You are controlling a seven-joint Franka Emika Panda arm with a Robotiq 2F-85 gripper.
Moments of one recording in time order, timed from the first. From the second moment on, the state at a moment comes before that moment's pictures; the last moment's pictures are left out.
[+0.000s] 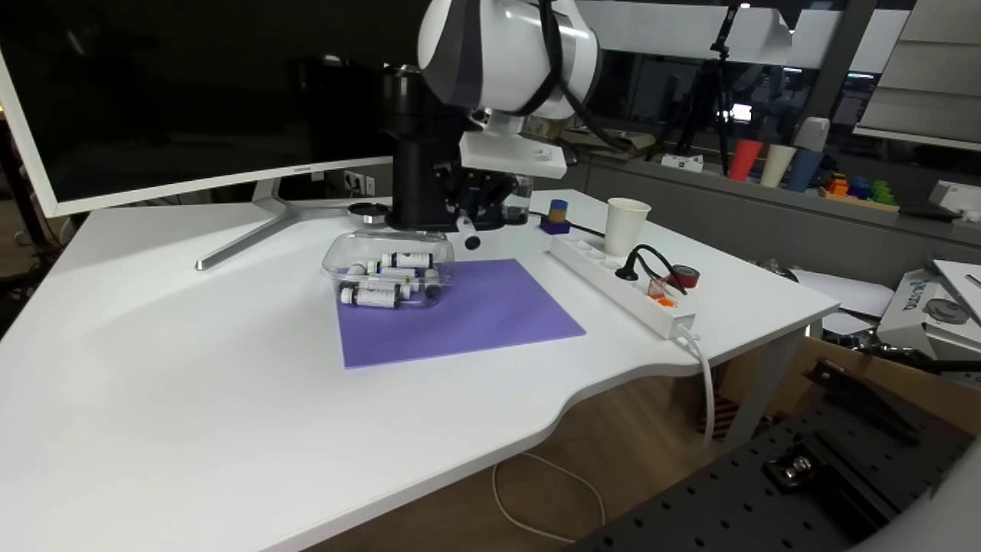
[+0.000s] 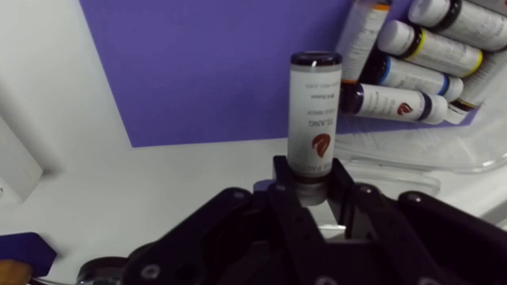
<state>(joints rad) -0.10 0.44 0.09 -2.28 0.12 3.10 0.02</state>
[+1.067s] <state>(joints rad) 0.00 0.57 0.17 -2.30 0.16 3.46 0.06</state>
